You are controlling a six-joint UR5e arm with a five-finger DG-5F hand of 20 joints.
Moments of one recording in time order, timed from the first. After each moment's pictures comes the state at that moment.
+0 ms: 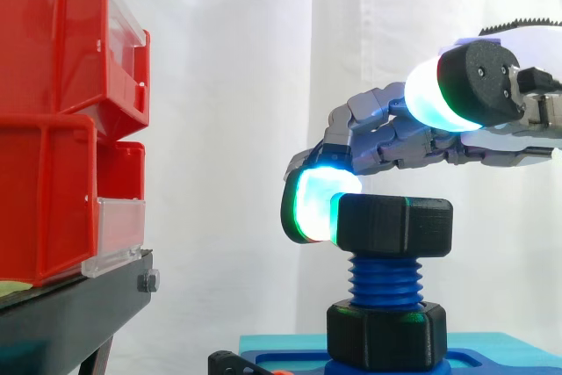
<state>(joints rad) 0.14 -2.12 -1.37 -2.70 -1.50 -1.32</state>
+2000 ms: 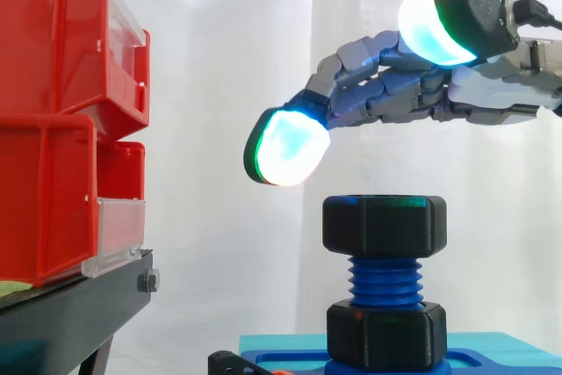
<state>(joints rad) 0.13 -2.12 -1.31 -2.75 -1.56 -1.37</state>
